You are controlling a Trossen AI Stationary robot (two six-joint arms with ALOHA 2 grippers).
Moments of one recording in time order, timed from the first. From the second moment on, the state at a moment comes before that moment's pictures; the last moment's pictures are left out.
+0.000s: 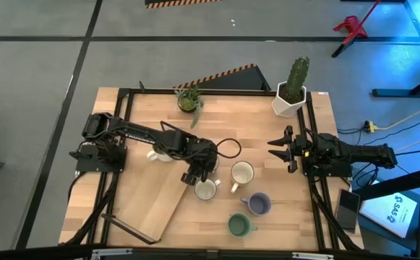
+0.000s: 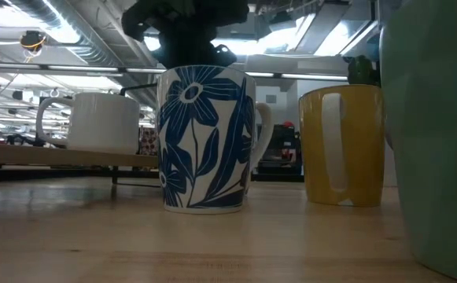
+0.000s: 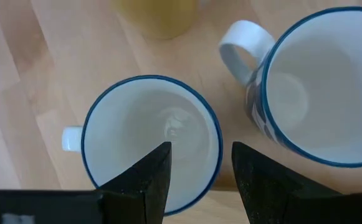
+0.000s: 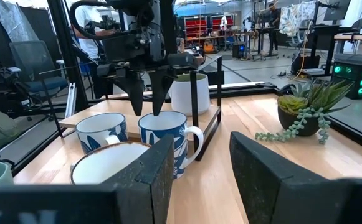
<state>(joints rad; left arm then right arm) -0.11 1.79 1.43 -0.79 0.02 0.27 -0.01 0.01 0.01 0.01 0.01 0.08</state>
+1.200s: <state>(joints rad) -0.14 1.84 1.40 -0.79 -0.05 0.22 -0.01 0.01 0.01 0.01 0.01 0.07</state>
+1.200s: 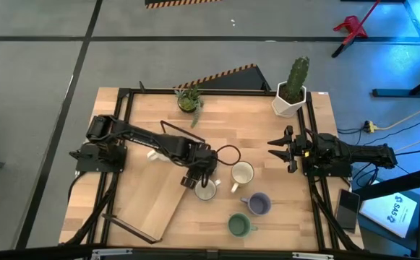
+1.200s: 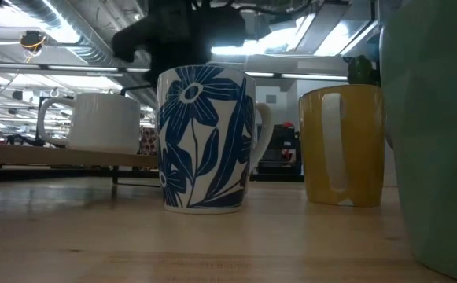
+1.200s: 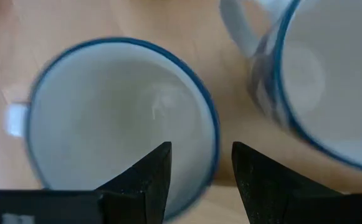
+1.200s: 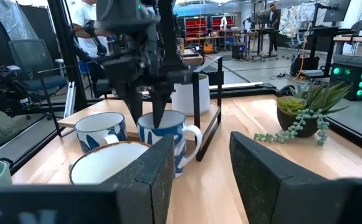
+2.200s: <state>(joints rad) -0.18 1.83 1.52 -0.81 -0.13 0.16 -0.01 0.01 0.01 0.01 0.01 0.07</state>
